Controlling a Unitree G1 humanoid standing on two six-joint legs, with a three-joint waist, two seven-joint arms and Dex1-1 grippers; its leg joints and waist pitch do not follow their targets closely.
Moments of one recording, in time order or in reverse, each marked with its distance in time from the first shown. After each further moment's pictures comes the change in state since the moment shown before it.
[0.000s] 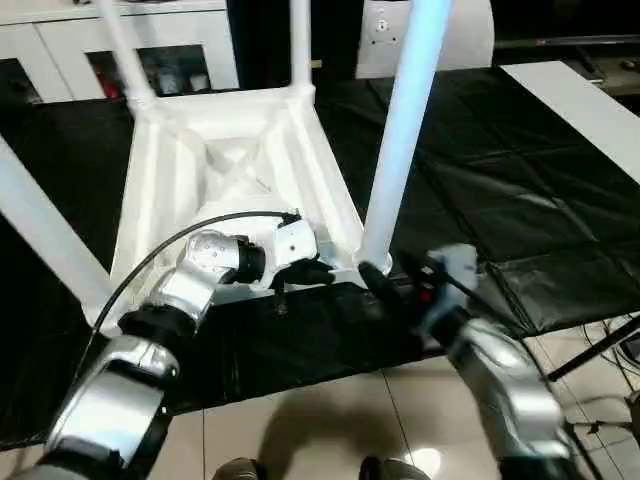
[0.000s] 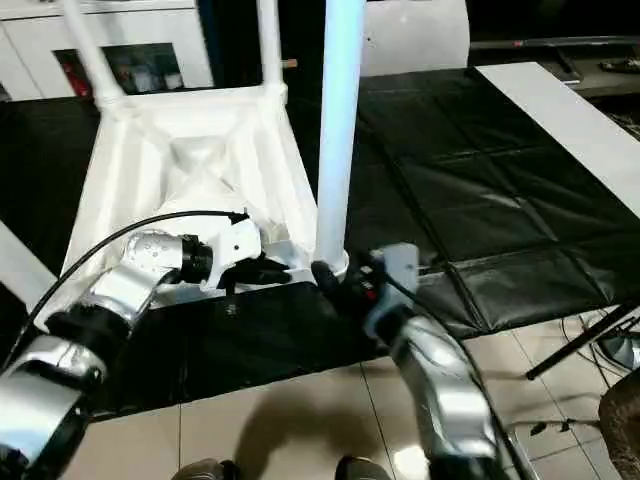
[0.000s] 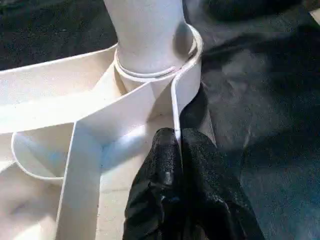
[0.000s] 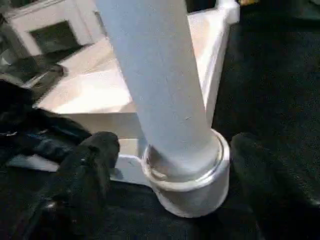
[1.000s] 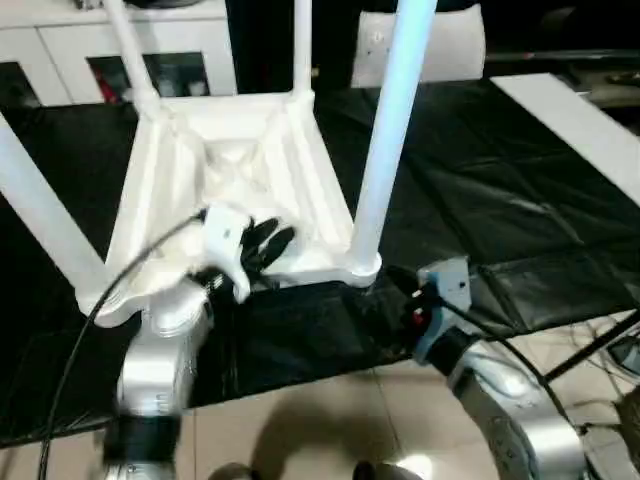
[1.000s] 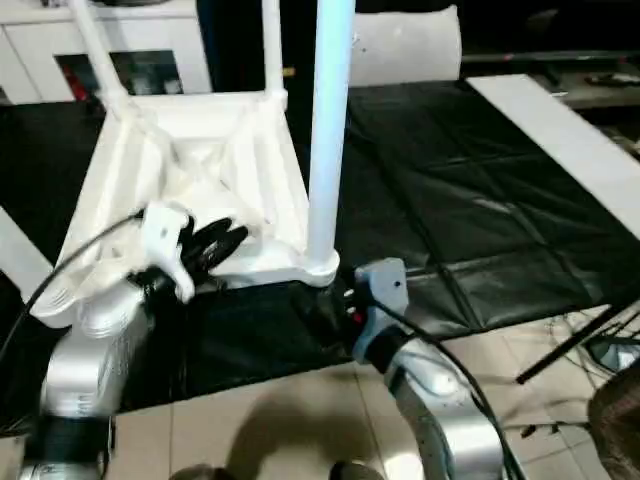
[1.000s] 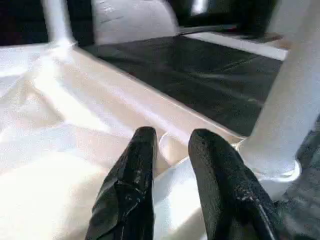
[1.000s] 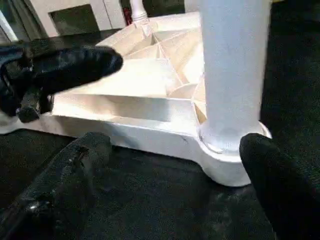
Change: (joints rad) left arm 0.561 -0.207 0.331 -0.922 -0.176 0.536 0.631; right arm 0.101 -0.011 0.155 -0.275 -0.012 0.186 -0.119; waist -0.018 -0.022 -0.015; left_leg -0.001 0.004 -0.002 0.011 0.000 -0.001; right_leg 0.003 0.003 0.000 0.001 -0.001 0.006
